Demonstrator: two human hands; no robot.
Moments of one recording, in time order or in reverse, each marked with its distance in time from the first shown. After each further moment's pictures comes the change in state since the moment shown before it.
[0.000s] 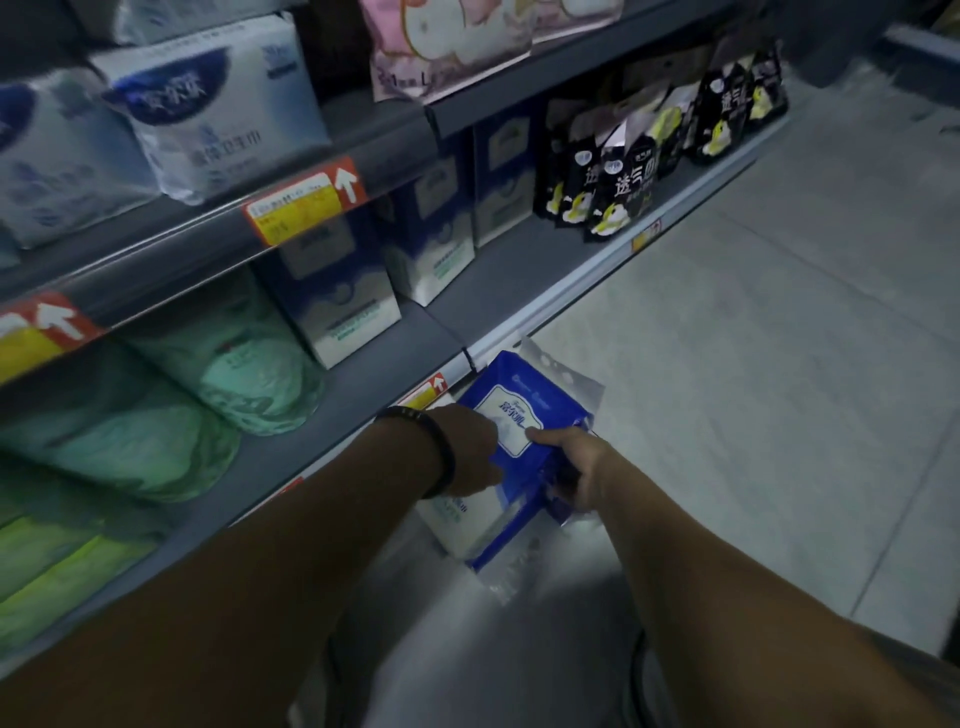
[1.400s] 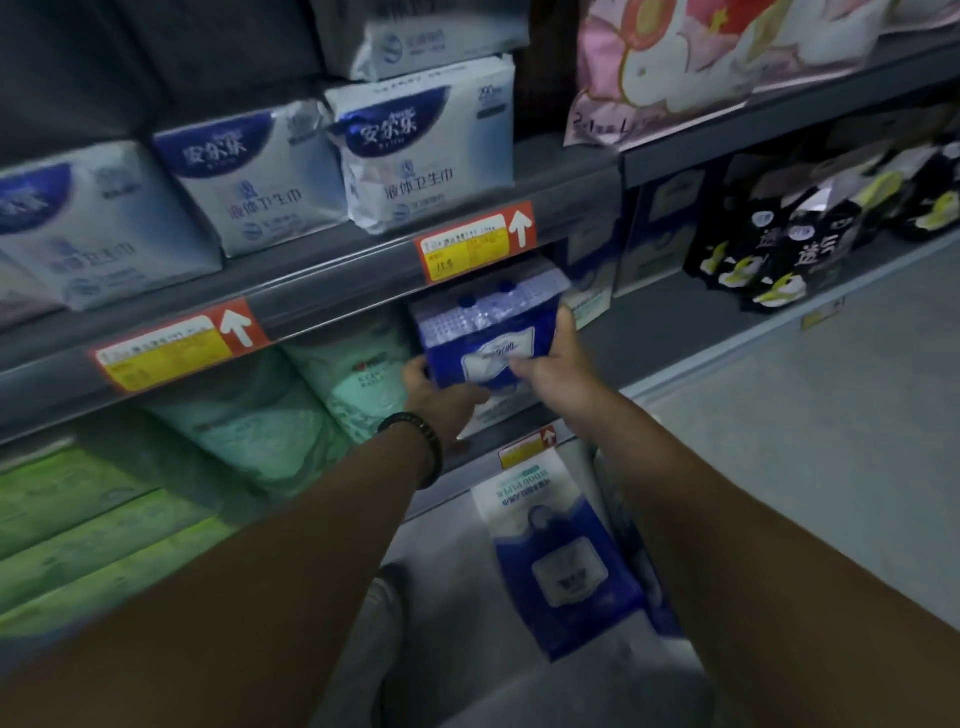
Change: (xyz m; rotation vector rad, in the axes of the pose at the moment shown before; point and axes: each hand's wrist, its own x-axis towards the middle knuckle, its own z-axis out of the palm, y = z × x) left_hand 0.043 -0.143 0.003 -1.759 0.843 -0.458; right_hand -0.043 -0.124 0.196 -0.452 -0.349 -0.813
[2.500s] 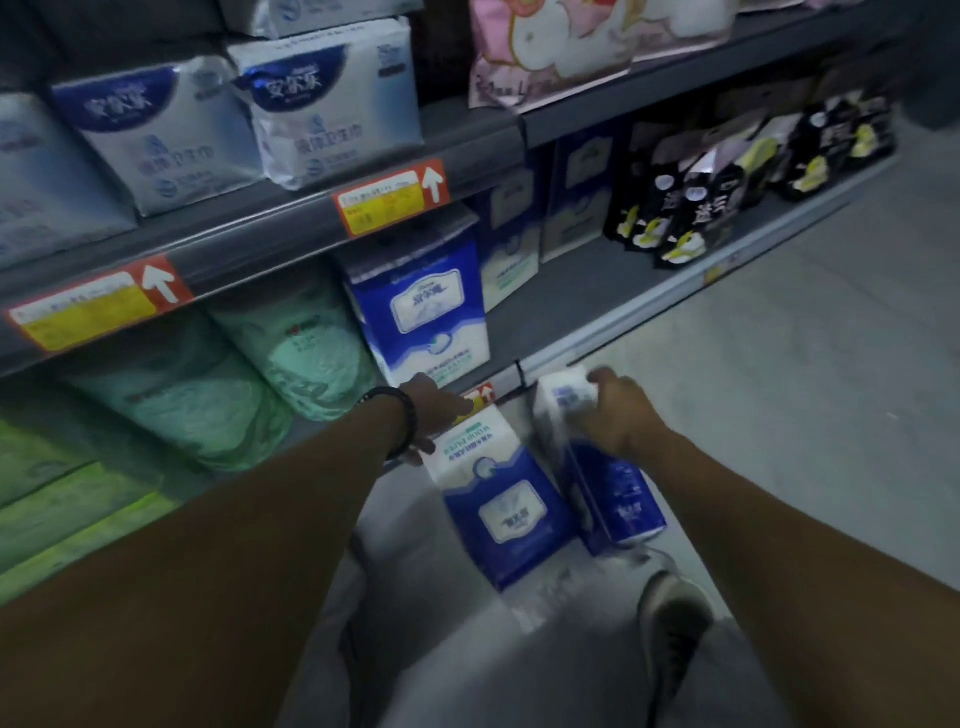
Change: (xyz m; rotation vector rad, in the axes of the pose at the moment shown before) left_hand -0.041 -0.020 0.019 0.761 -0.300 -0.143; right_hand -0.088 0.093 -0.122 -0.757 0.125 0.214
